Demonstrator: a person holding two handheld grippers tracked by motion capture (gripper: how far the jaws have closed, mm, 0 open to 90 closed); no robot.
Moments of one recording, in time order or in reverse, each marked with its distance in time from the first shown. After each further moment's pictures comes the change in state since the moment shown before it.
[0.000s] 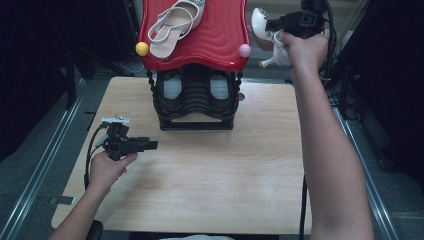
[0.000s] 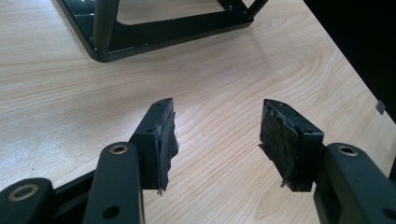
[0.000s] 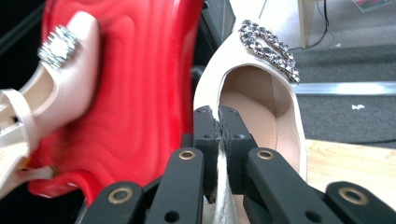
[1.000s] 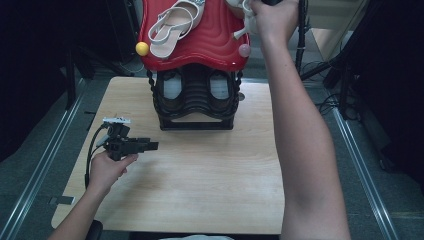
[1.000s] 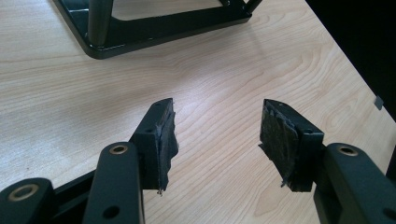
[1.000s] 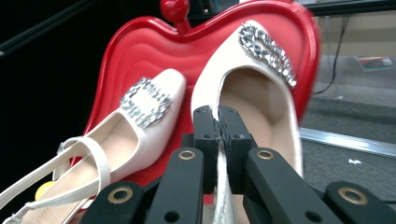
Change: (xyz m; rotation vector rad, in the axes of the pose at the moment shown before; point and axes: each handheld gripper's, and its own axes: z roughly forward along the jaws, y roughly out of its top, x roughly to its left) left arm 0.001 0.000 0.001 0.007 -0.008 0.010; right arm 0.090 0.038 0.025 -0.076 0.010 -0.192
